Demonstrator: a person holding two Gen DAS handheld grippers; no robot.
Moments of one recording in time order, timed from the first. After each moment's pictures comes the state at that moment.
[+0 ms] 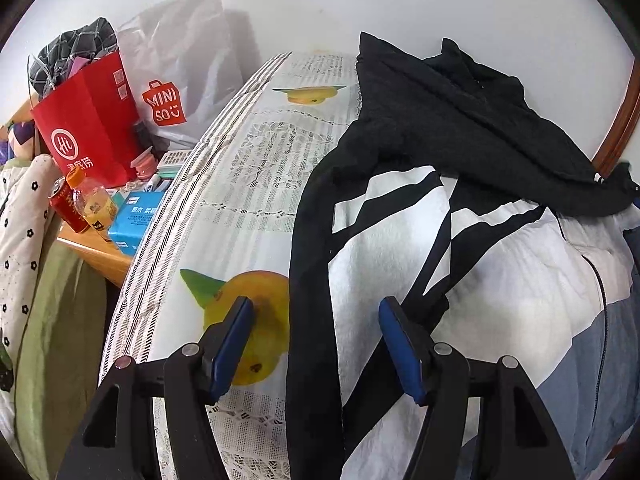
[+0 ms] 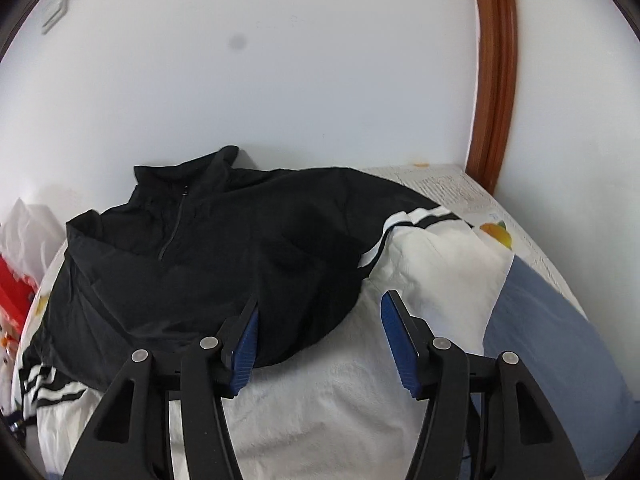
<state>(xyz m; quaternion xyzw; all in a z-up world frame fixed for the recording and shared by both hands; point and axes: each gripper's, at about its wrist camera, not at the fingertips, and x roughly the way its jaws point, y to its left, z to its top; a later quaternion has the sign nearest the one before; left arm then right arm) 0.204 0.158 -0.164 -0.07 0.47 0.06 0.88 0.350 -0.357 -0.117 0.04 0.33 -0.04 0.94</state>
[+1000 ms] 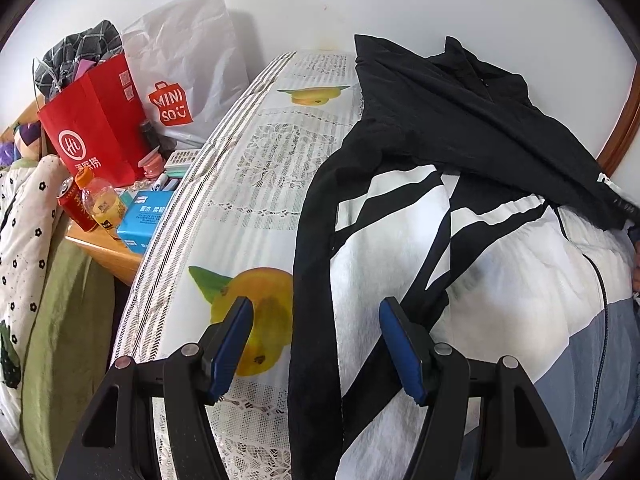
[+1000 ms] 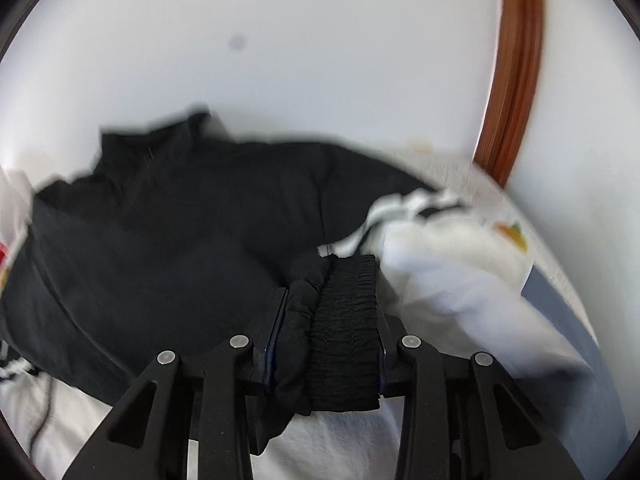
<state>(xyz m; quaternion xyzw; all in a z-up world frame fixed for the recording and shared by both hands) 0.202 0.153 -0.158 -0.06 0.48 0.07 0.88 0.403 -0.381 -0.174 -0.01 0.39 -0.05 0.92</state>
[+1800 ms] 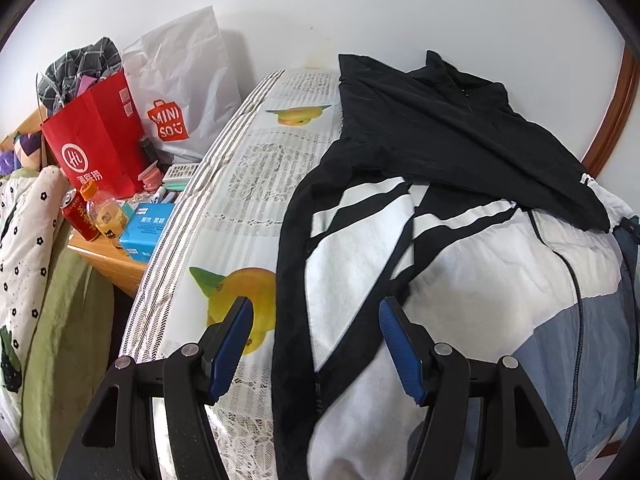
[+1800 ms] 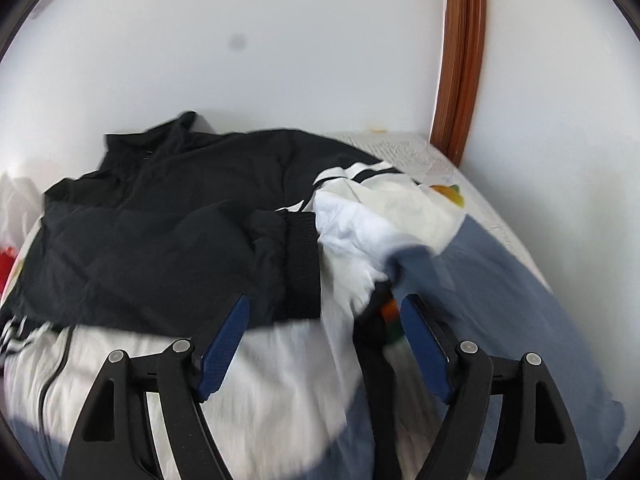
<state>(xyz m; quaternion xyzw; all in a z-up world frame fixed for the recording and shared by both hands) 0.186 0.135 -0.133 -0.05 0.46 0.06 0.89 0.312 -0.408 -0.135 0.02 0.37 -0.06 0.93</state>
